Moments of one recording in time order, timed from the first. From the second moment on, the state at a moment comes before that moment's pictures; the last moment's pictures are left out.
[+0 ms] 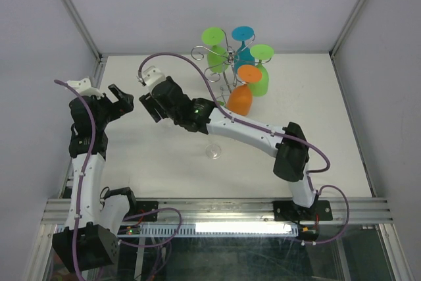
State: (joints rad) left arm 0.21 0.86 0.76 -0.21 0.17 -0.37; right arm 1.14 2.02 1.92 -0.39 0.41 0.07
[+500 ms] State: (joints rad) left arm 0.21 0.82 0.76 -0.19 0.43 -0.47; right arm 1.14 1.80 1.85 -0.29 0.44 0.00
